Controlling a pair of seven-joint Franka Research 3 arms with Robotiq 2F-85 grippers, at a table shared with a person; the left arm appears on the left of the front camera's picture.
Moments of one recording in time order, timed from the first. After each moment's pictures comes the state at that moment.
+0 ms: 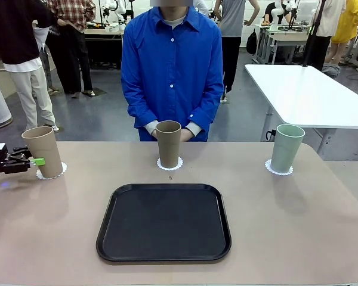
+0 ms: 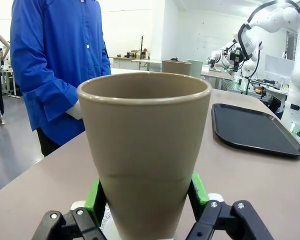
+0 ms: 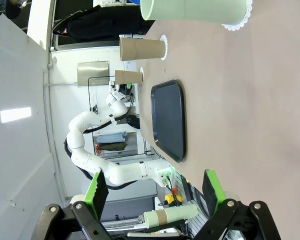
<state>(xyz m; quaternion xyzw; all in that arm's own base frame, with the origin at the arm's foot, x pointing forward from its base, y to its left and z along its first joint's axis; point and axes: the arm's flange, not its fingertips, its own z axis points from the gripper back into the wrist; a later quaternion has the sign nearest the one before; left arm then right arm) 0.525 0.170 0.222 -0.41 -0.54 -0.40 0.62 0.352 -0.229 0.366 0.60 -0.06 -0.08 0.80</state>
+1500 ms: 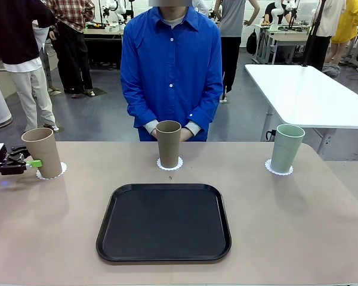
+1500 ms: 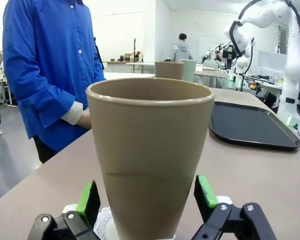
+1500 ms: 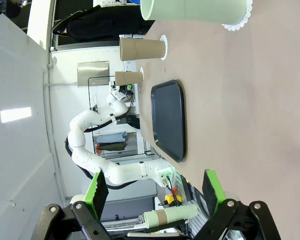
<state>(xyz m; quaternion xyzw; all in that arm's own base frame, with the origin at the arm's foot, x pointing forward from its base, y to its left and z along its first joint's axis) 0.527 0.175 0.220 -0.41 -0.54 -0.42 0.60 0.352 -0.229 0.366 0.60 -0.06 -0.08 0.80</state>
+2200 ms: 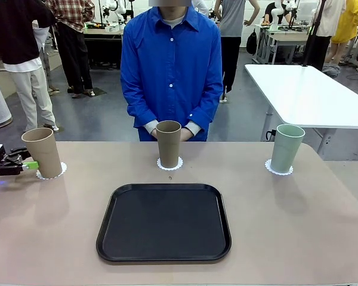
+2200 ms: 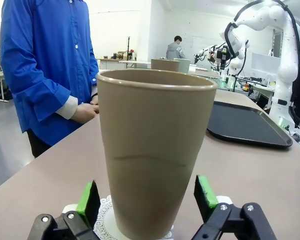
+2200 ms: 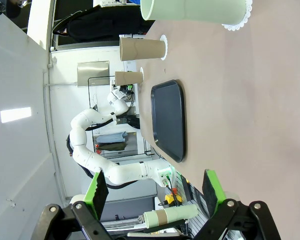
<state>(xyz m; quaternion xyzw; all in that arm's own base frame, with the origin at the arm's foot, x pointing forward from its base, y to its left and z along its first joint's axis) 0.533 0.186 0.215 -0.44 -0.52 -0.42 0.60 0.352 -0.229 0.366 0.60 -0.06 -0.08 0.80</state>
